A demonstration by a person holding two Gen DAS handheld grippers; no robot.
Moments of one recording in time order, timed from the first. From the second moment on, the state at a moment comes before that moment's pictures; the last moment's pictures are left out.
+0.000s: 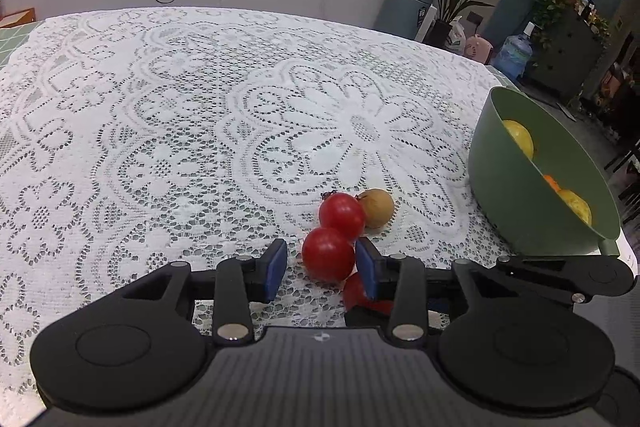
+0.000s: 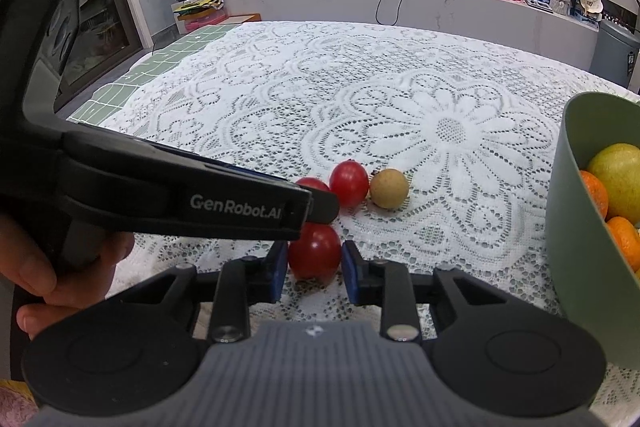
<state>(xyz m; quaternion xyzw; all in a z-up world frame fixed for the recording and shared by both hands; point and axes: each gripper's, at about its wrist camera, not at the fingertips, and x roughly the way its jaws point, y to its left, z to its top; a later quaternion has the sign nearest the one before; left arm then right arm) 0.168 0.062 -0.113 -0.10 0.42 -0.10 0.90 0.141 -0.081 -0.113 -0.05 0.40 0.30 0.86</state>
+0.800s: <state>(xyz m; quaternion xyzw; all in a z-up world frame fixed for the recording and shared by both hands) 0.169 0.065 -0.114 -0.11 0.43 -0.11 0.89 0.148 -0.096 -0.112 -0.04 0.40 0.25 0.88</state>
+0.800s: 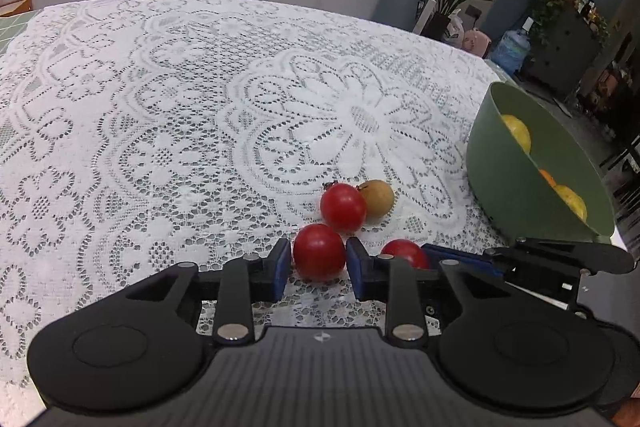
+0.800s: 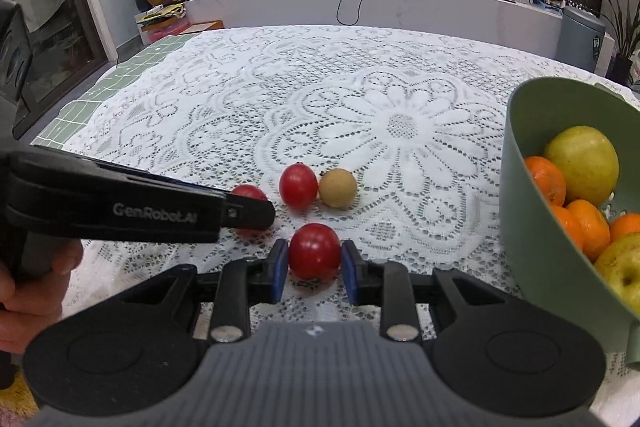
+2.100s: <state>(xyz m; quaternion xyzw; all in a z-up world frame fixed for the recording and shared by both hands) 0.107 0.030 -0.040 -0.07 0.35 -0.09 0.93 0.104 -0.129 -0.065 -0.05 0.34 0.21 0.92</state>
